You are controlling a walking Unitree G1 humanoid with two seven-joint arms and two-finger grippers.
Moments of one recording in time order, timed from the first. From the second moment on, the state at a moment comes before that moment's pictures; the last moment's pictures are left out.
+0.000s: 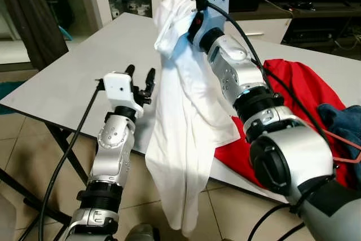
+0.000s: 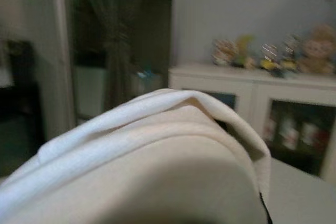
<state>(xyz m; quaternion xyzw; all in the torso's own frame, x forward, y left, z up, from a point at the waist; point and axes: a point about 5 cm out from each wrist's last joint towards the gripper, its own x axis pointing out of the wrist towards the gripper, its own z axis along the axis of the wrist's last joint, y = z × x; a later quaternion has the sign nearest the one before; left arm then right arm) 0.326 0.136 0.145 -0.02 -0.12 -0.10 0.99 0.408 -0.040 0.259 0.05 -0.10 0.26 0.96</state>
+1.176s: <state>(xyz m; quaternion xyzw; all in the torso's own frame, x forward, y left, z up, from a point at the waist) 0.279 0.104 0.134 0.11 0.00 -0.46 0.88 0.404 -0.035 0.195 -0.06 0.05 0.17 0.98</state>
